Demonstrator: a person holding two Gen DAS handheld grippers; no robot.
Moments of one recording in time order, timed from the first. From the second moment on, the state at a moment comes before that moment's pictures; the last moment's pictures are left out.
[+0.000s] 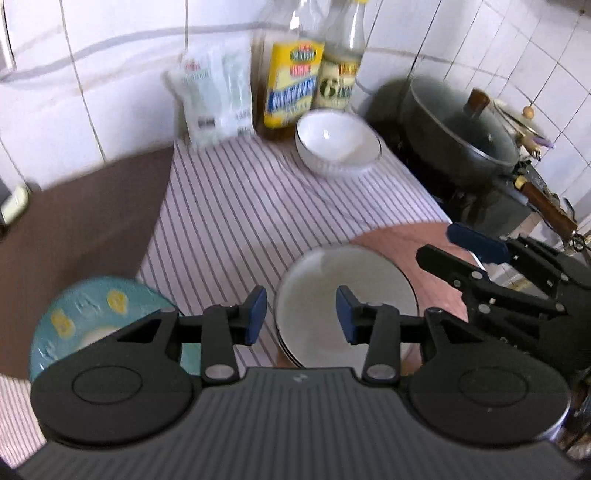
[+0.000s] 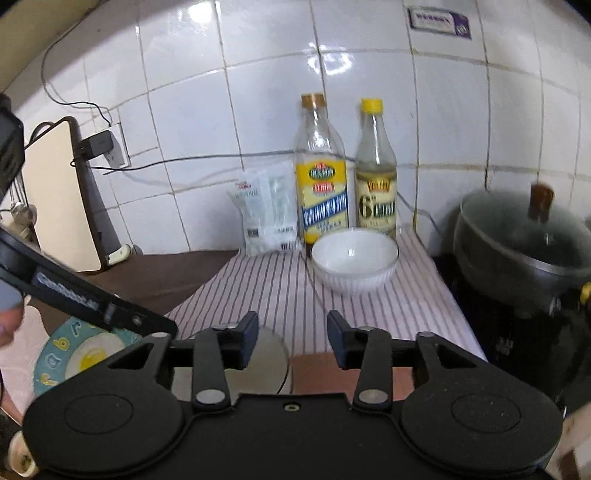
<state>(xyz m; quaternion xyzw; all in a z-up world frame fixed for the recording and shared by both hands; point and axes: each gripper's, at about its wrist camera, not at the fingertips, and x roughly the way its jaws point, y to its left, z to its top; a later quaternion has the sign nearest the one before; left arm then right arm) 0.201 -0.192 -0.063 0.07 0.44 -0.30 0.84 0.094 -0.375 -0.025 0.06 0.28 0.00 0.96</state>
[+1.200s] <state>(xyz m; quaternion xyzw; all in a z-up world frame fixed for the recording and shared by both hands) 0.358 -0.296 -0.118 -0.07 0.41 -0.27 0.87 0.264 -0.472 -0.110 0.27 0.40 -0.11 0.87</state>
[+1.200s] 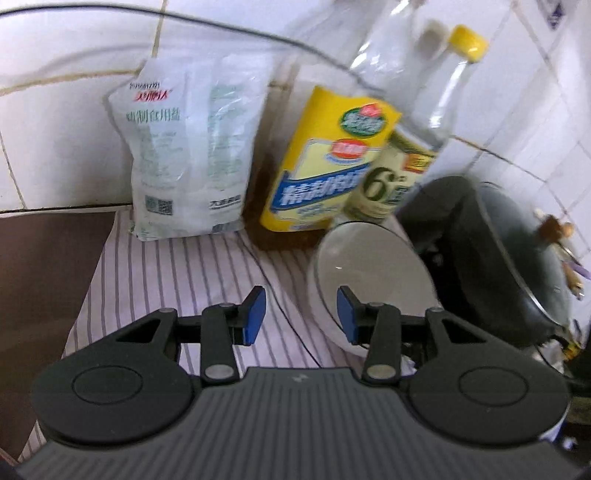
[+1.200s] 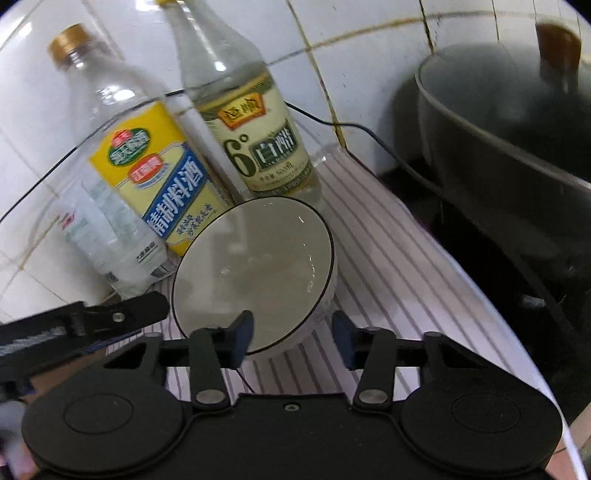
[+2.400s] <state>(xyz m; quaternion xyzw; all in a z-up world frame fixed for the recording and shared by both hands) 0.261 -0.264 -0.057 -0.01 0.47 -0.24 0.85 0.176 -0.421 -0.042 0.29 0.36 -0.09 0.88</state>
